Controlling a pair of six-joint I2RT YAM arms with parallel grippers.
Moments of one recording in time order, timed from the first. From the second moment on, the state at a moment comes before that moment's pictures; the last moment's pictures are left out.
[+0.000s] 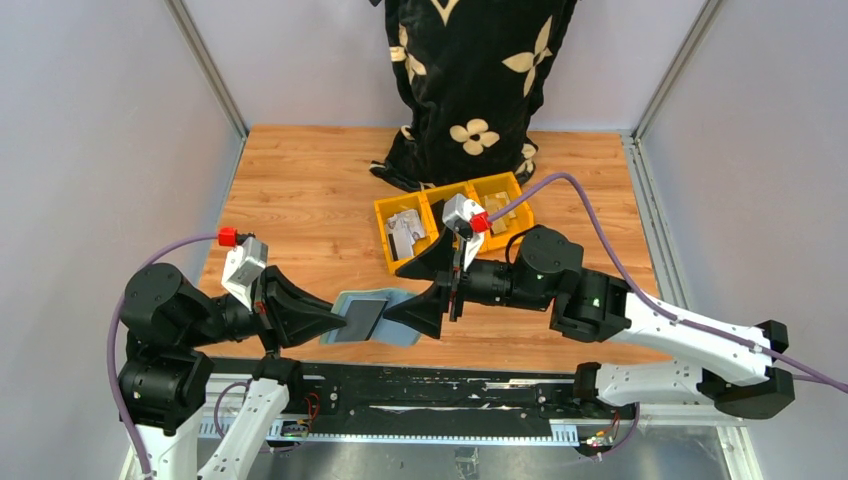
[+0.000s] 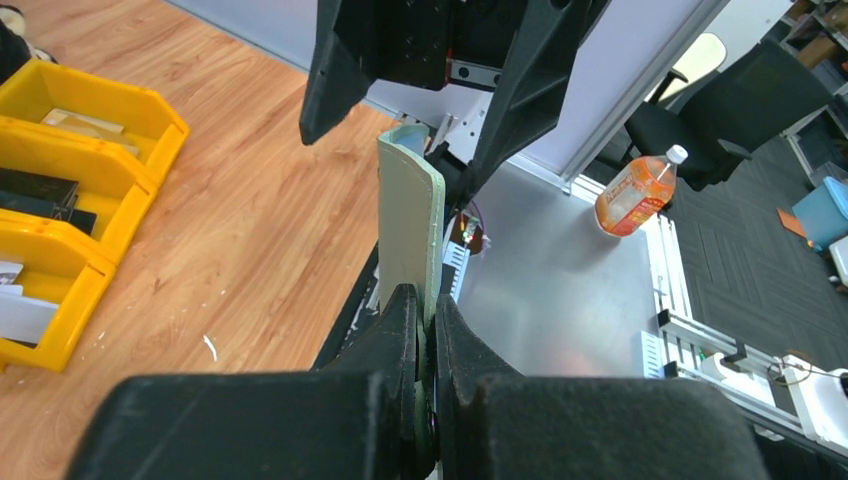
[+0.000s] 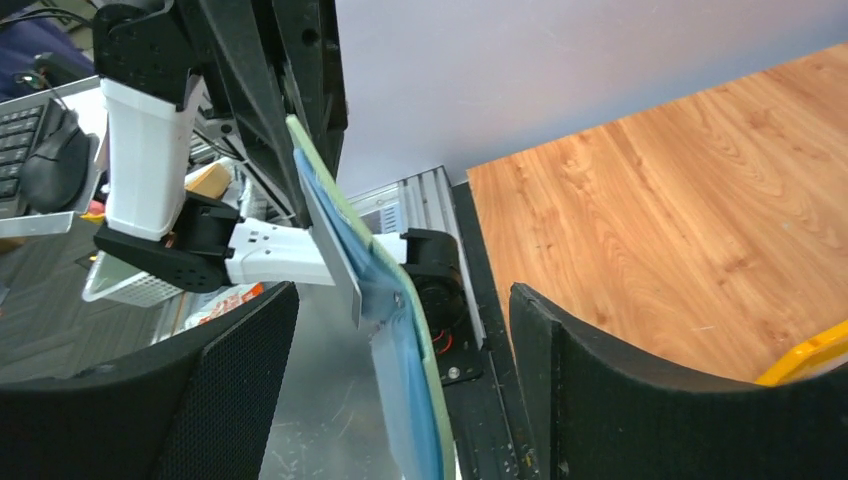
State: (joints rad) left arm -0.13 0.51 1.24 -0.81 1.20 -0.29; right arm 1.29 1.03 1.19 -0.09 -0.17 0.33
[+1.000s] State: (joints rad) left arm -0.13 0.49 1.17 -0.80 1.32 -0.34; right arm 1.29 1.22 1.35 -0.20 -0.55 0.23
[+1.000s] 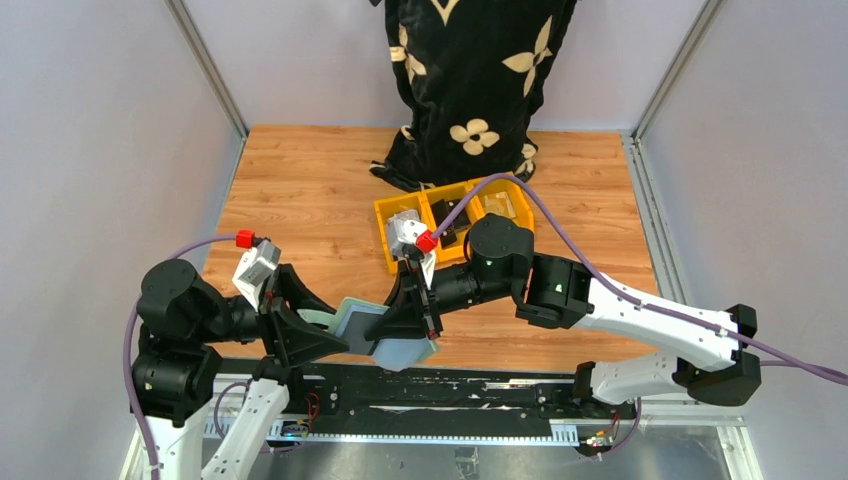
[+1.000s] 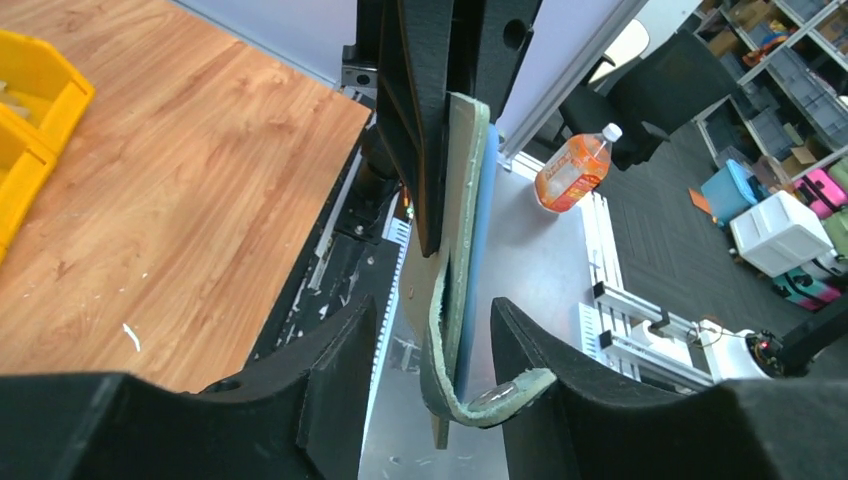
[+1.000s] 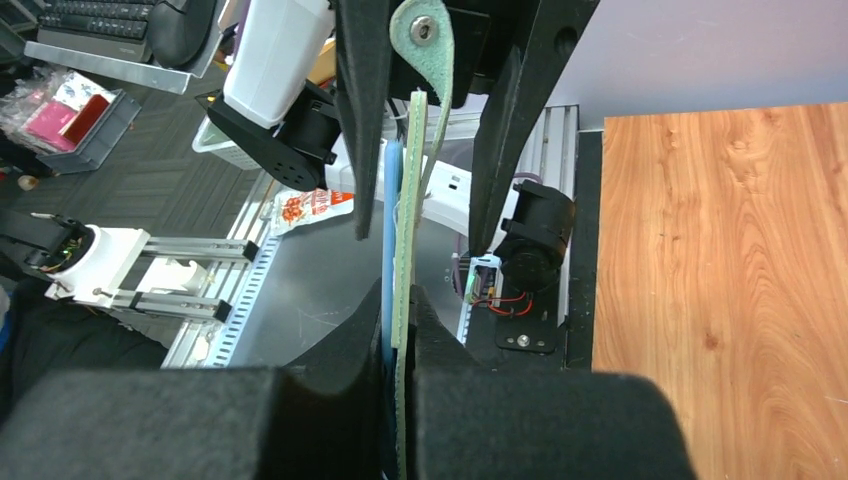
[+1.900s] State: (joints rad) left arm -0.13 0.49 1.15 -0.81 1.23 -0.34; right arm 1.28 0.97 1.33 -0.17 -0.21 0.35
